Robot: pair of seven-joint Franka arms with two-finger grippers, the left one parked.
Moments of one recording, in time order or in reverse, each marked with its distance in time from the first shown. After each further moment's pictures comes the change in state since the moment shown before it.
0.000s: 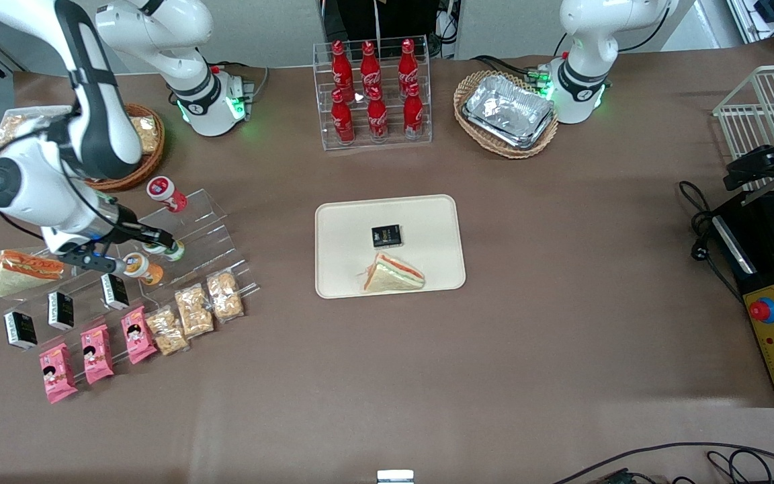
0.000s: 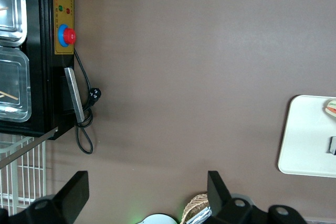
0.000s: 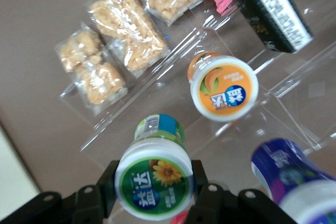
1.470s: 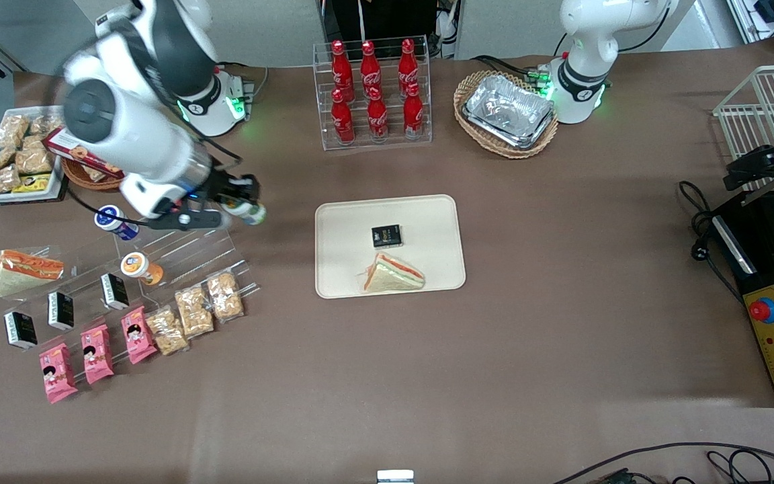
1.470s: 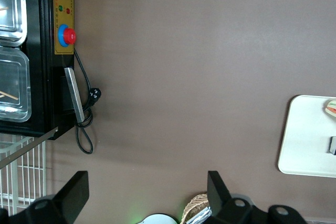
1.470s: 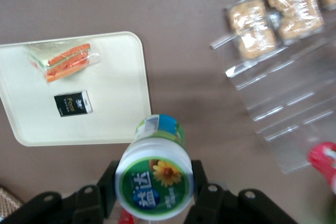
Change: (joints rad) arm 0.389 0.017 0.048 0.307 0.078 -0.257 0.225
